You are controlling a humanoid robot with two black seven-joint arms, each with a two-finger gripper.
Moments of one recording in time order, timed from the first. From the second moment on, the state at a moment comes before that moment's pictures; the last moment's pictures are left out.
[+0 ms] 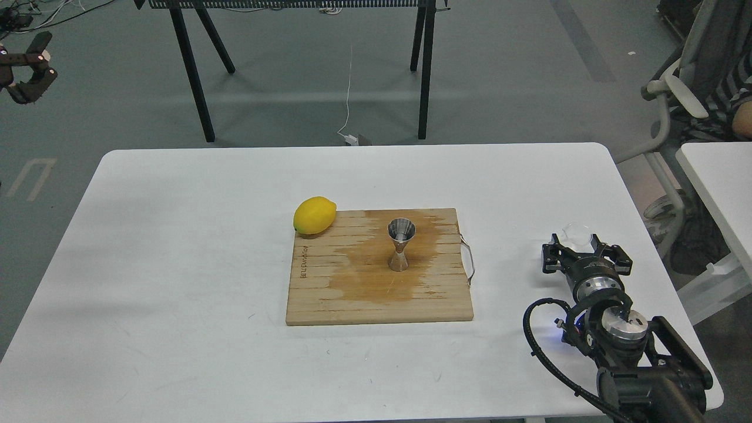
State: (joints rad) left arm -0.75 0.77 -0.95 -0.71 0.09 -0.49 -0.21; right arm 0.25 0.00 1.46 0.81 0.24 0.02 0.14
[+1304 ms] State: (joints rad) left arm -0.73 0.65 -0.94 -0.64 0.10 -0.49 -0.22; right arm 0.46 -0.45 1.10 1.14 -0.13 0.02 0.13
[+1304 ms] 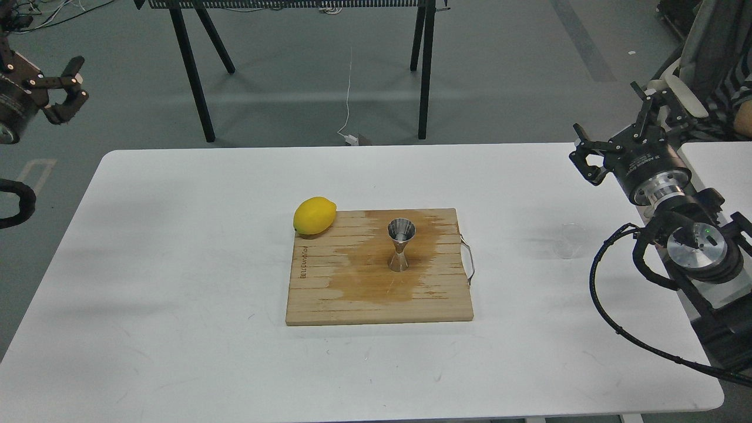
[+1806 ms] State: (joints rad) left arm -0.73 0.49 -0.92 -0.43 0.11 -0.49 -0.24; right arm 0.52 -0.45 1.10 0.86 -0.14 0.31 0.12
